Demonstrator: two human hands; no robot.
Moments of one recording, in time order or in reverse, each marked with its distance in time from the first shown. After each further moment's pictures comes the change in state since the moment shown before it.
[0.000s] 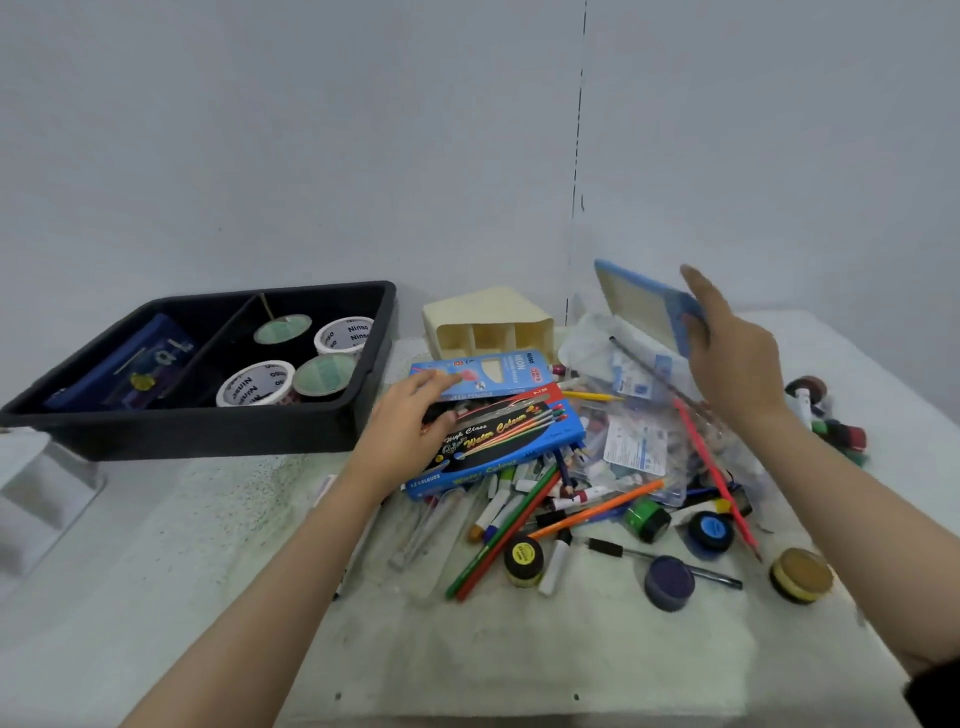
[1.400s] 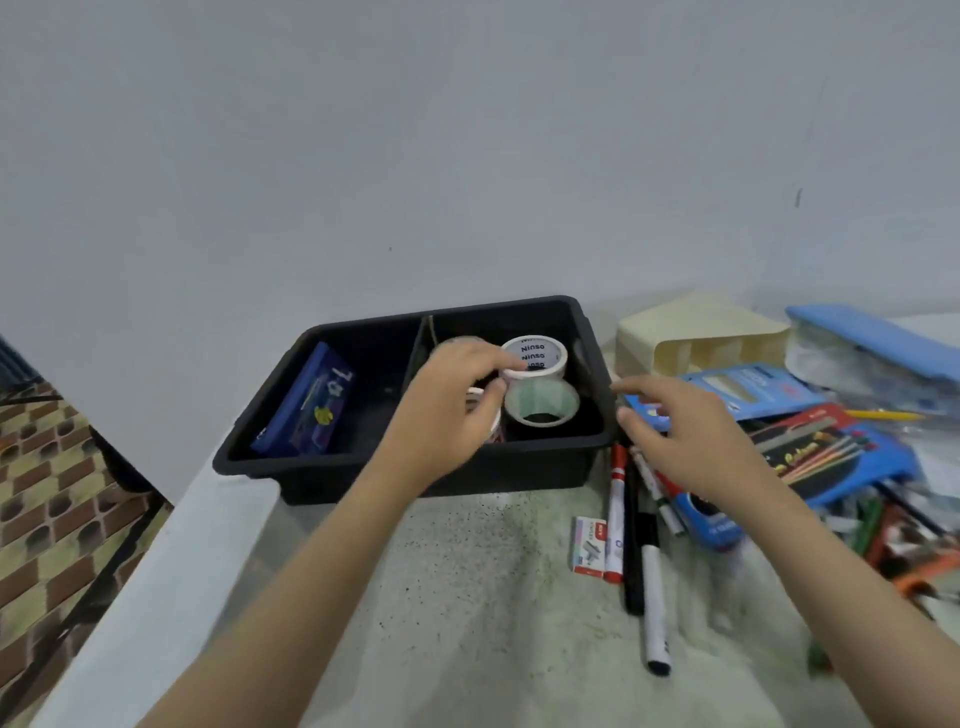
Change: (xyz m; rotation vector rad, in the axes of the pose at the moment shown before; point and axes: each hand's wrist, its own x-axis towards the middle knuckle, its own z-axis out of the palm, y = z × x) left_hand -0.005 -0.161 -0.171 -0.065 0.140 0.334; right_hand -0.026 -0.289 0.127 0.236 -0.401 0.110
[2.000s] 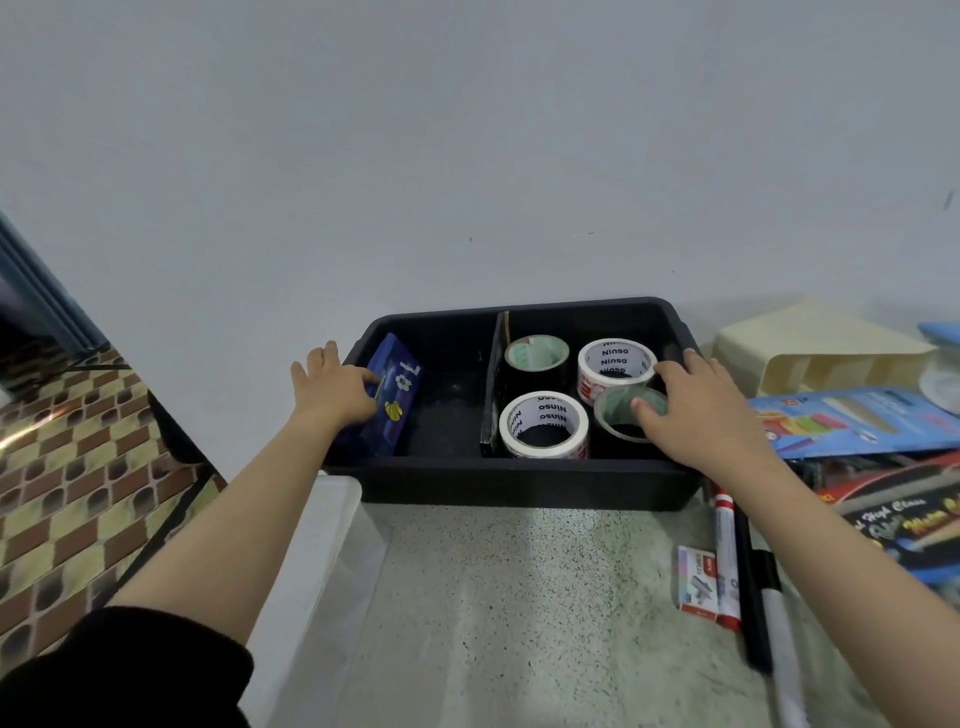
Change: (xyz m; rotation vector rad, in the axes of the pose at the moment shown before) left_hand -0.024 -0.191 -0.080 0.766 -0.453 -0.790; right_hand 0.069 -0.038 0.066 -0.409 -0.125 0.183
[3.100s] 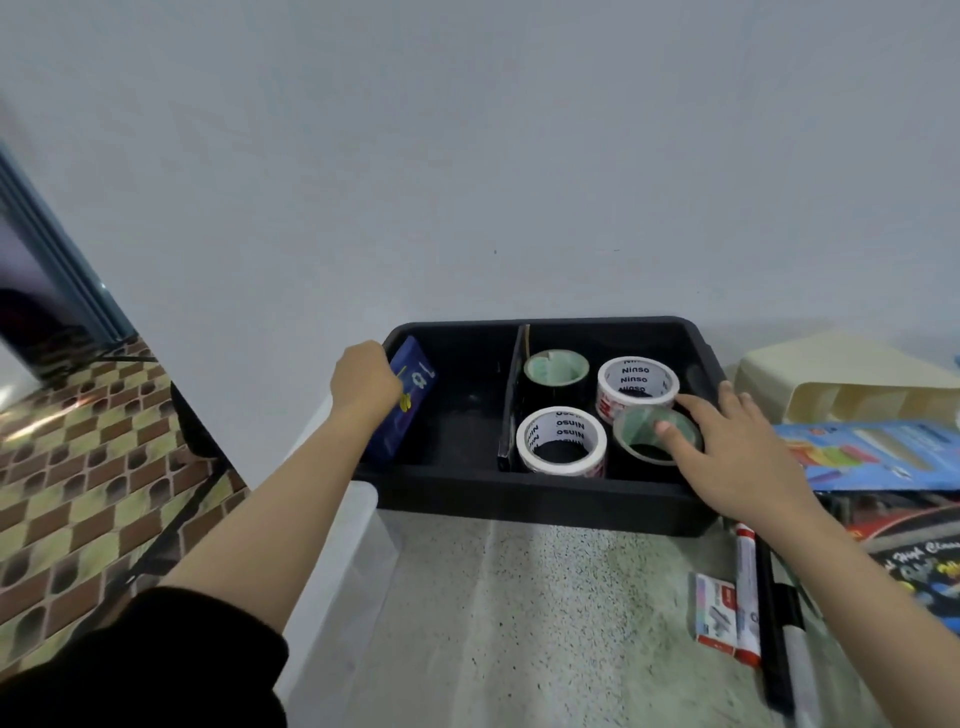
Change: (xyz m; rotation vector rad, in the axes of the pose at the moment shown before) left_hand -0.005 0.019 -0.019 -0.471 0.235 -0.136; right_hand -0.018 0.010 0.000 0.110 -0.070 -0.008
